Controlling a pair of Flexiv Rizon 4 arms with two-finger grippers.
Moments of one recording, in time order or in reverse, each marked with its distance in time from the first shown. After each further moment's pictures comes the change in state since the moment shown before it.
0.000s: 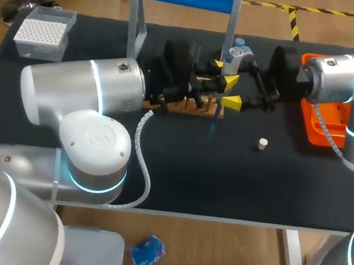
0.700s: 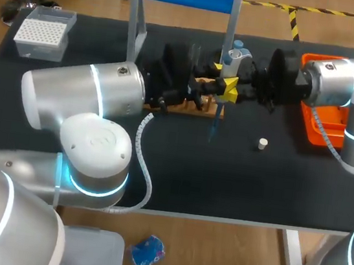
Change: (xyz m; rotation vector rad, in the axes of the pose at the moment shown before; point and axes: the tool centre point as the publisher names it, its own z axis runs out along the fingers) left arm 0.000 0.005 0.000 0.010 -0.005 -0.024; right arm 0.003 -0.003 0.001 -0.018 0.002 0.006
